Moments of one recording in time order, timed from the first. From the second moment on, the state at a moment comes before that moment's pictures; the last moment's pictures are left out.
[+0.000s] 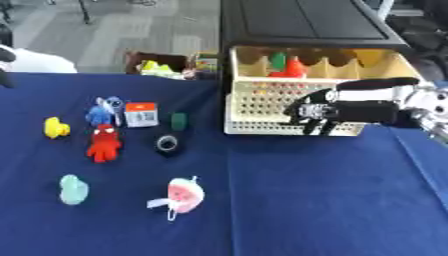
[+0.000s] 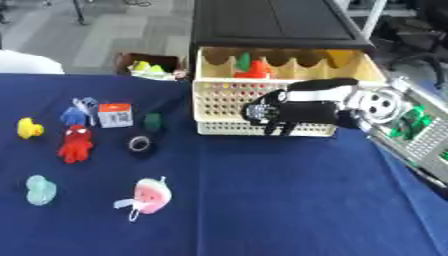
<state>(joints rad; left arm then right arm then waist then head) -0.49 0.45 0.05 -1.98 0.12 0.07 0.13 -0.90 -0.89 0.52 -1.82 -0.07 0.63 0.62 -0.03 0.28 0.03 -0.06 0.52</state>
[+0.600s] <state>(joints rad) -0.49 0.44 0.05 -1.98 0.13 0.07 0.13 -0.91 -0.87 0.53 -1.77 -0.06 0.63 0.62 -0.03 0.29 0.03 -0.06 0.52</state>
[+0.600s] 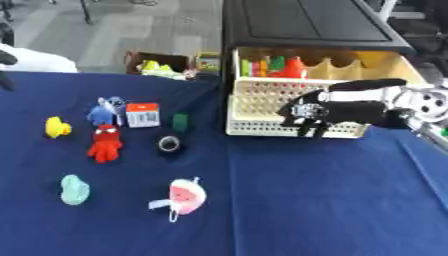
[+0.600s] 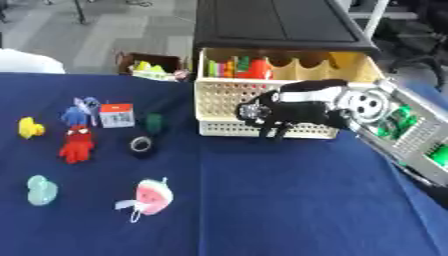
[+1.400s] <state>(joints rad) -0.49 0.44 0.05 -1.98 0.13 0.07 0.12 -0.96 -0.81 0.51 -1.65 0.06 0.61 0.63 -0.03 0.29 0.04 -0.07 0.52</state>
